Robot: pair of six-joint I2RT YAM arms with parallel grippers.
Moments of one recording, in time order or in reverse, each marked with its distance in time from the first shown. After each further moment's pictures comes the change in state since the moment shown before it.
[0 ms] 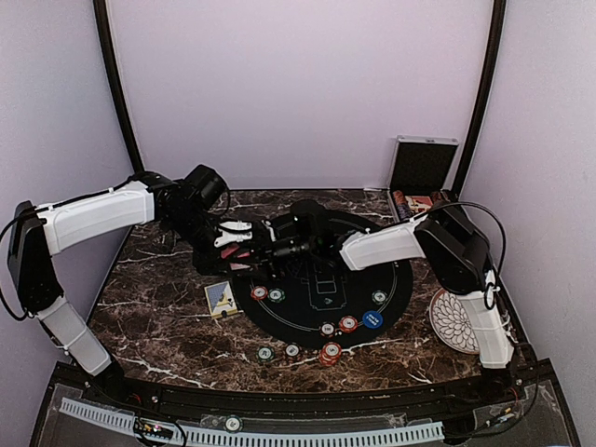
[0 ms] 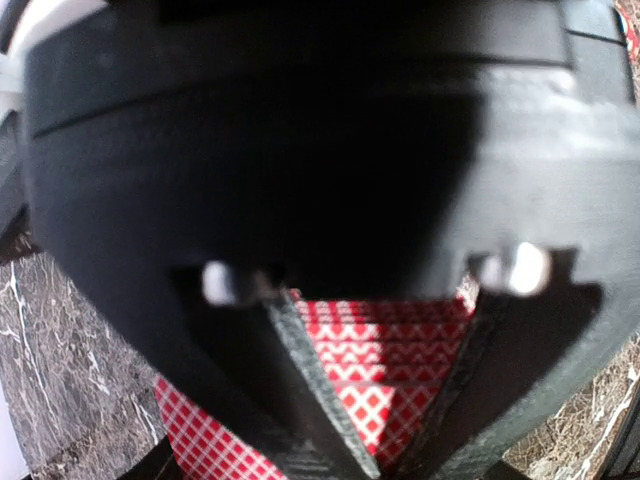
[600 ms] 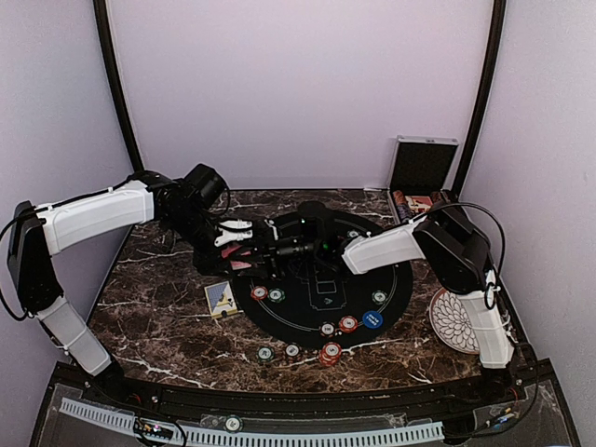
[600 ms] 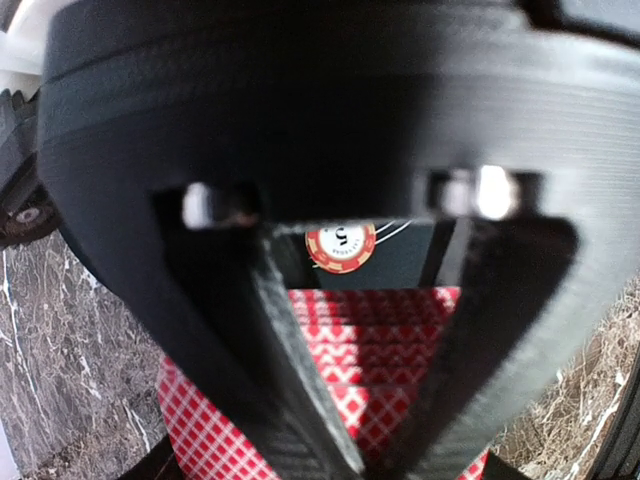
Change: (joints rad) left arm 0.001 0.000 0.005 -0.012 0.029 -0.015; right arm -0.001 -0.008 -0.045 0.145 -0.013 0.122
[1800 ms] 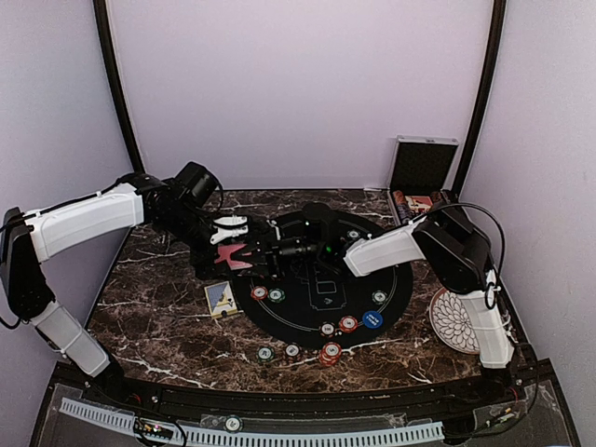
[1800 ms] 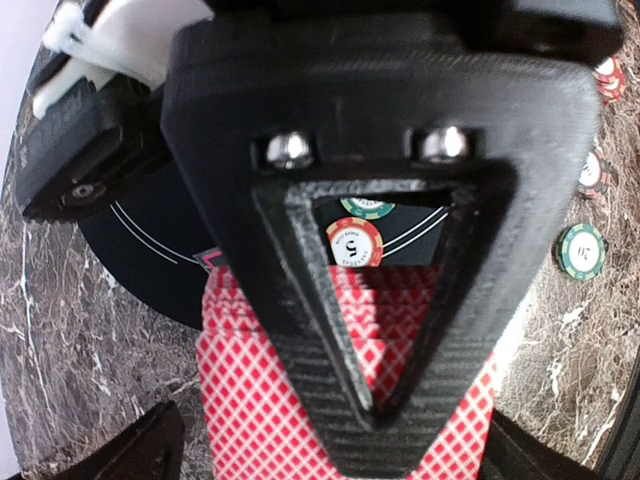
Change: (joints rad) left arm 0.006 -0.068 -0.050 0.055 0.014 -0.032; right arm -0.003 -0.004 -0.032 0.089 -0.006 0.064
